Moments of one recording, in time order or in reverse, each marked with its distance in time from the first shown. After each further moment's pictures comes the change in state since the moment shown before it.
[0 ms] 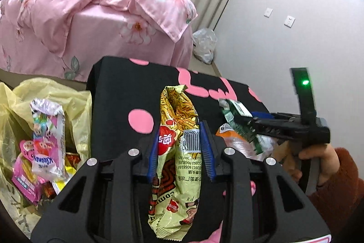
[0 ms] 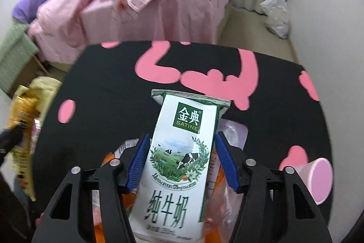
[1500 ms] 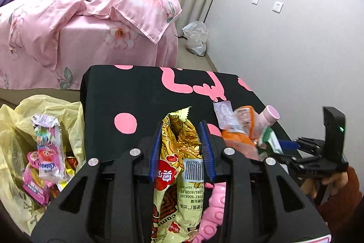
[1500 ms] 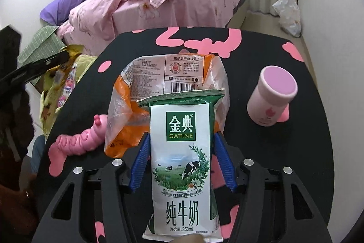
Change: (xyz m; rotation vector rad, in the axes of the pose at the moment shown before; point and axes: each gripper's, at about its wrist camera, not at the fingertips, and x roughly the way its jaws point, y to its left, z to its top) left arm -0.022 -0.038 0.009 0.101 0.027 0.001; right arm -0.079 -0.045 -0.101 -0.030 -0.026 0.135
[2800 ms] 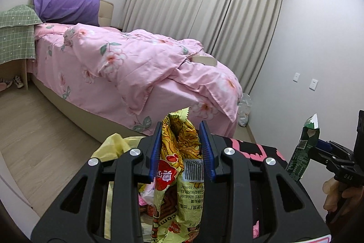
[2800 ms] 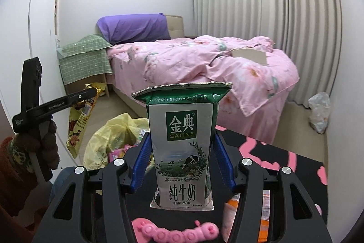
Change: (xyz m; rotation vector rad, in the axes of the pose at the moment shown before) left arm -0.177 0.131 -0.014 -0.209 -0.428 0.257; right arm -0.072 0.202 0.081 -0.358 -0.404 0.116
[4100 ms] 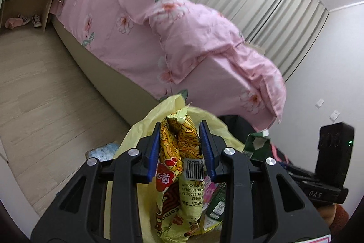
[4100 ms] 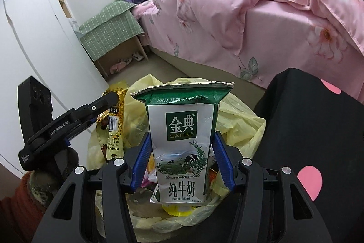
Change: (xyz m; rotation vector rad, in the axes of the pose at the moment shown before) left arm 0.099 0.128 -0.072 -0.290 0.118 0.071; right arm 0.253 0.063 -0.030 0.120 0.323 0.329
